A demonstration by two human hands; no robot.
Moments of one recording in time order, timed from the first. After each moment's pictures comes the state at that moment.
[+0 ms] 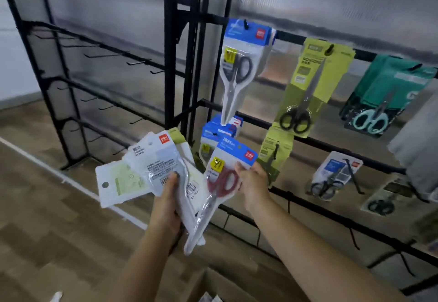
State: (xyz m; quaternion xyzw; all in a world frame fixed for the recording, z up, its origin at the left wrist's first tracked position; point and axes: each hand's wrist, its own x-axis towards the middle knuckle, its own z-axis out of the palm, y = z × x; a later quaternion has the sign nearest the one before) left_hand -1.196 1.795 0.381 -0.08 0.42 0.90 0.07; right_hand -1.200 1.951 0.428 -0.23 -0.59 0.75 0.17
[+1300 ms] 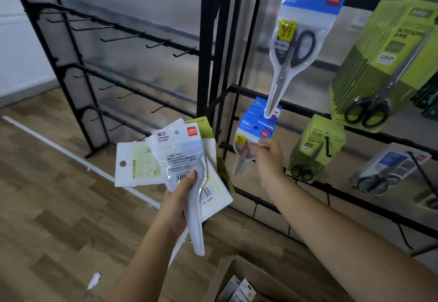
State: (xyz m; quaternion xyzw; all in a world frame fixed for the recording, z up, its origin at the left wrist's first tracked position) left_hand -1.252 1.721 0.352 -0.04 0.49 0.86 0.12; right_hand -1.283 1.904 0.420 -0.27 -0.70 0.63 0.18
